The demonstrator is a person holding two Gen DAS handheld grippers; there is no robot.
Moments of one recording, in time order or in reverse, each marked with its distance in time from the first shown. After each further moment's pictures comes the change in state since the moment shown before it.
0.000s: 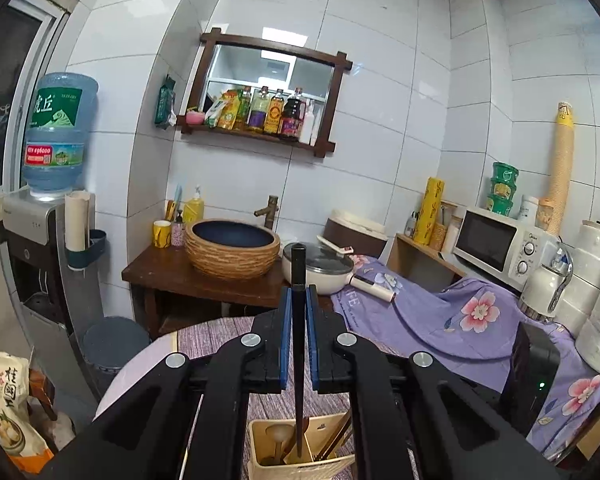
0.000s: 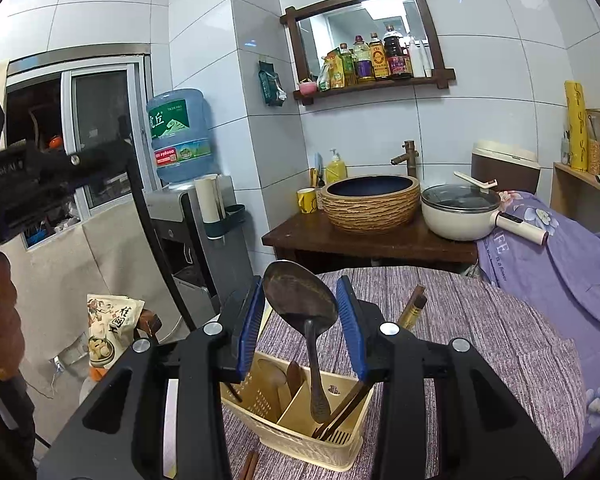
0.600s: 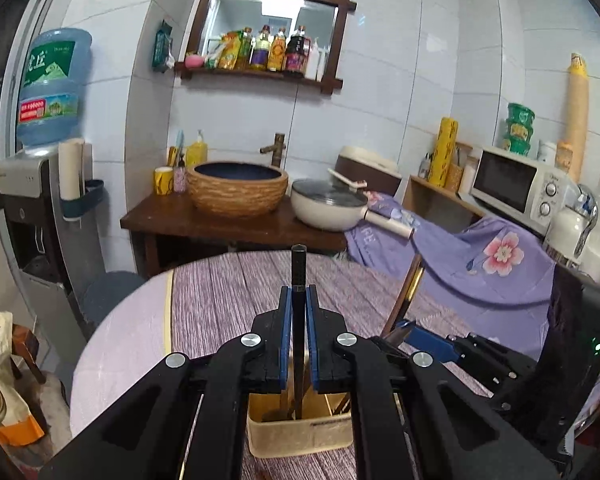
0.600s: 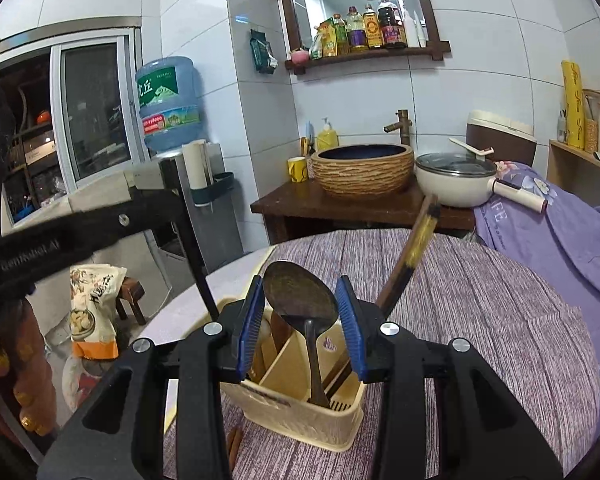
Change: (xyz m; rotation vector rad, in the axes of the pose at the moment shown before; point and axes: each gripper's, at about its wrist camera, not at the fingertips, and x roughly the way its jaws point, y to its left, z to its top) left arm 0.062 0.009 -0.103 0.024 0.189 0.042; right arm 0.030 -0.005 -0.065 -0.008 0.089 -0.042
